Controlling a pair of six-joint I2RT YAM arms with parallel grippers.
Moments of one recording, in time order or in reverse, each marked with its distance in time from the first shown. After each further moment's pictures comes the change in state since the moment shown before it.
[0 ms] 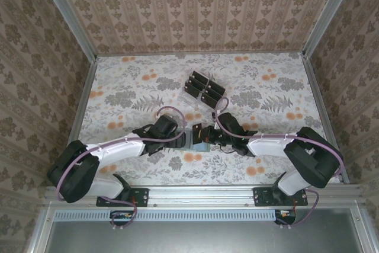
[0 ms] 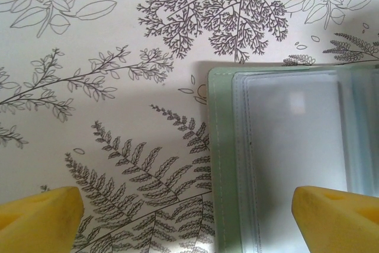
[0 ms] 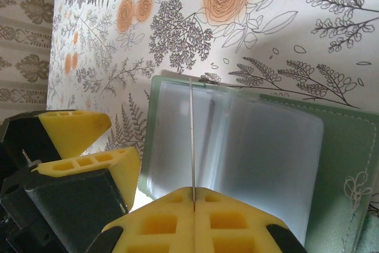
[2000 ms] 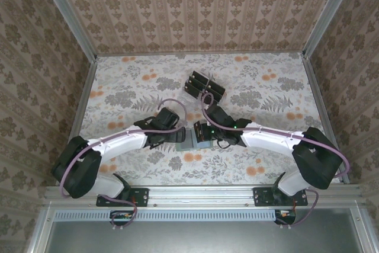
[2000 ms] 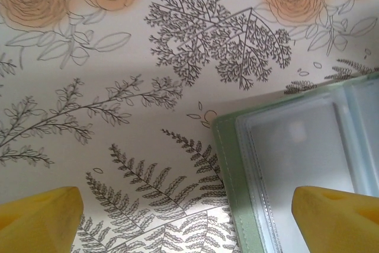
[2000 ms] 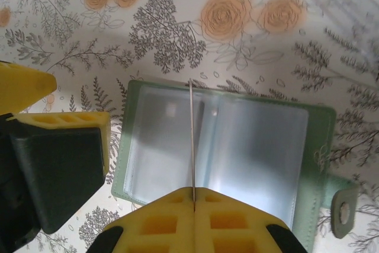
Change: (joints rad) left arm 0.026 0.051 0.127 -0.133 -0.006 0.029; right arm 0.069 -0.012 0.280 -0.527 0.171 -0.251
